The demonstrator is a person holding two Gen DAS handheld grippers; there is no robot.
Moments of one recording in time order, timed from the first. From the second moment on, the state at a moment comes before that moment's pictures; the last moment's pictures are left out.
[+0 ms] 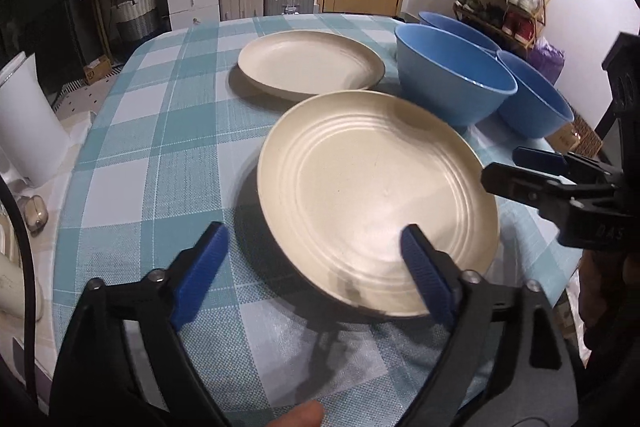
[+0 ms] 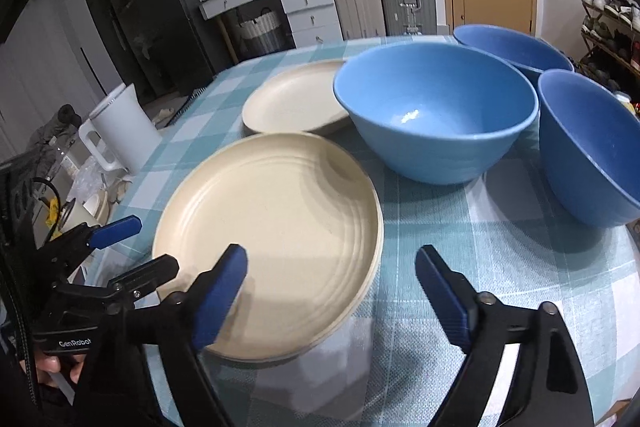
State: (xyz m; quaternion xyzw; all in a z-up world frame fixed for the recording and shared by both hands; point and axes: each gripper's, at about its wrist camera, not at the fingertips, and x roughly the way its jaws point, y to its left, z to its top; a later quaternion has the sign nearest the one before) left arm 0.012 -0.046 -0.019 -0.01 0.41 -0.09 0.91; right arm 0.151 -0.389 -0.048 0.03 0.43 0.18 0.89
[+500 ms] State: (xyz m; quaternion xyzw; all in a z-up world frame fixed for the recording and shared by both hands) left arm 0.041 -0.002 -0.010 -0.09 0.41 -0.04 0.91; right arm 0.165 -0.391 -0.010 0.03 0.38 0.21 0.90
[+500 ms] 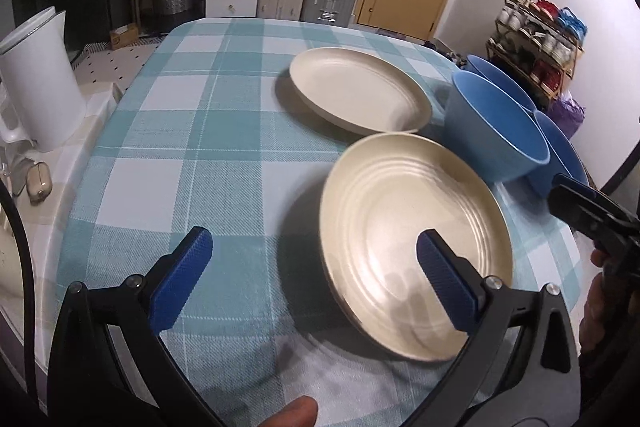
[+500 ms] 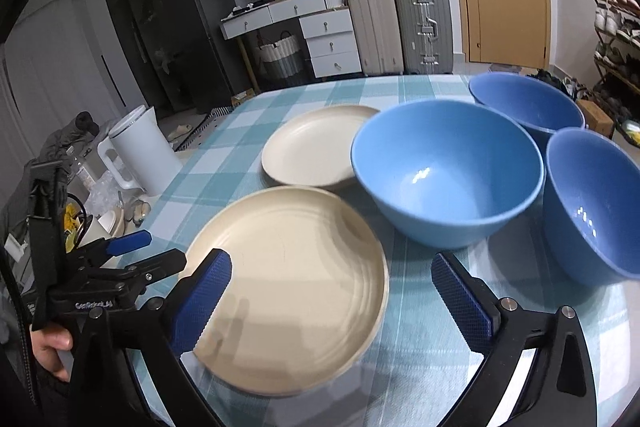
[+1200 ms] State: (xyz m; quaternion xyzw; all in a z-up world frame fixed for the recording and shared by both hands) left arm 0.103 0.026 0.032 -0.13 0.39 -0.01 0.91; right arm 0.237 -0.395 0.066 0.05 0.35 0.25 0.90
